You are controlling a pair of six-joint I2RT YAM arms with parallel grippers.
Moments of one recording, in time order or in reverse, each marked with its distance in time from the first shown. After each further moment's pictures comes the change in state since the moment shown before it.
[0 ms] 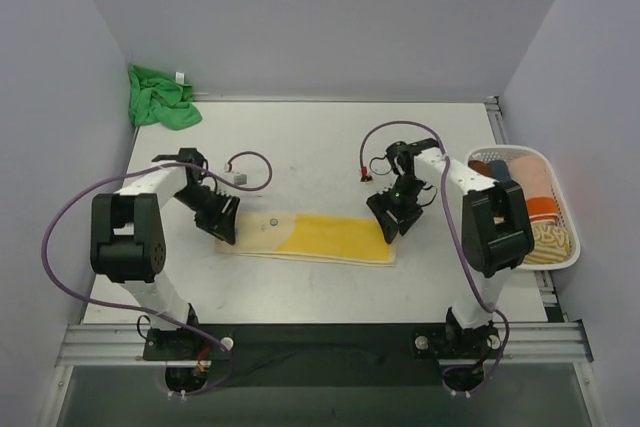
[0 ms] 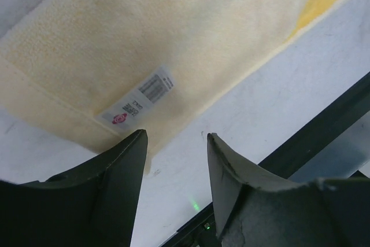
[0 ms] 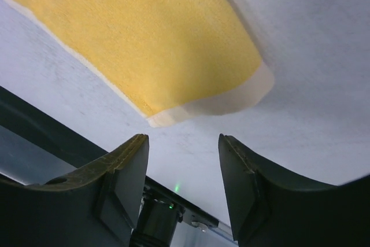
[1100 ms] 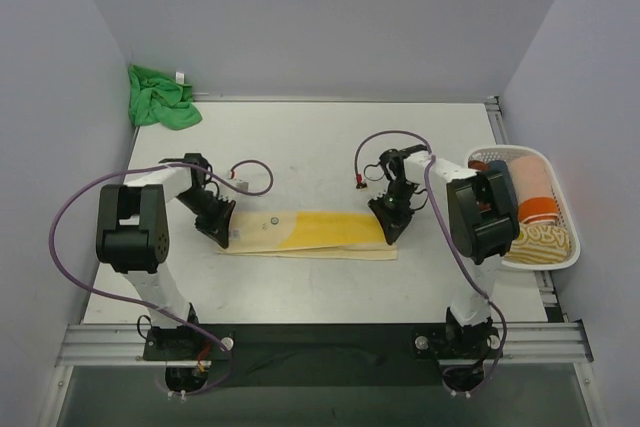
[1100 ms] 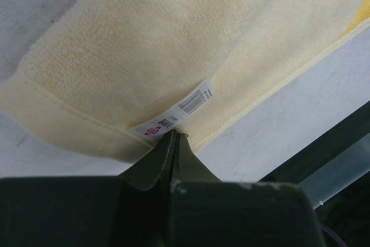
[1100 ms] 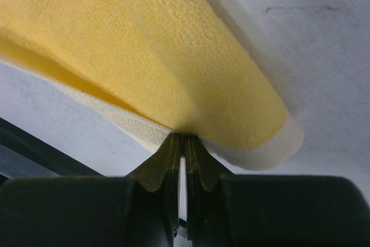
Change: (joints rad) left arm -0.005 0.041 -0.013 0.042 -0.063 0.013; right arm -0.011 0.091 0.016 0.072 -0.020 0.002
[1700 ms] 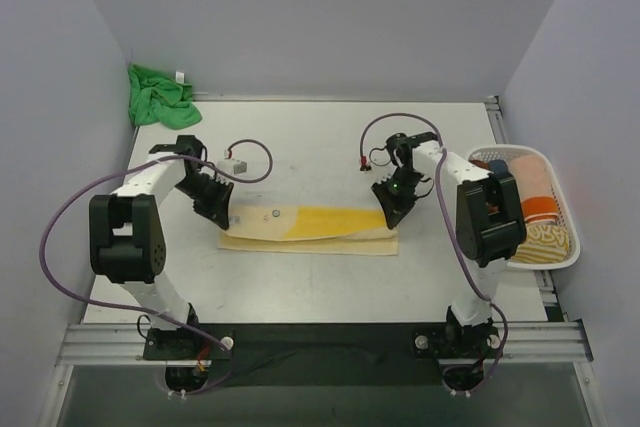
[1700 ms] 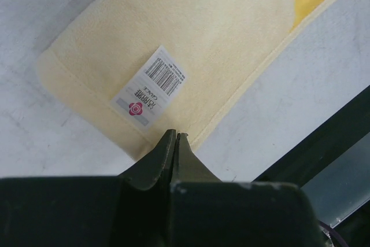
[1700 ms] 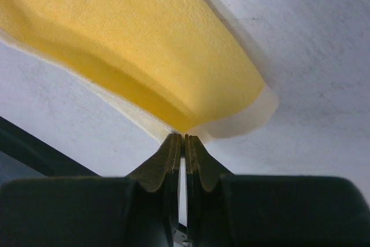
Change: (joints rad) left arm 0.000 -0.059 0.114 -0.064 0.052 0.019; right arm -0.028 -0.015 0.089 -0.021 -0.005 0.005
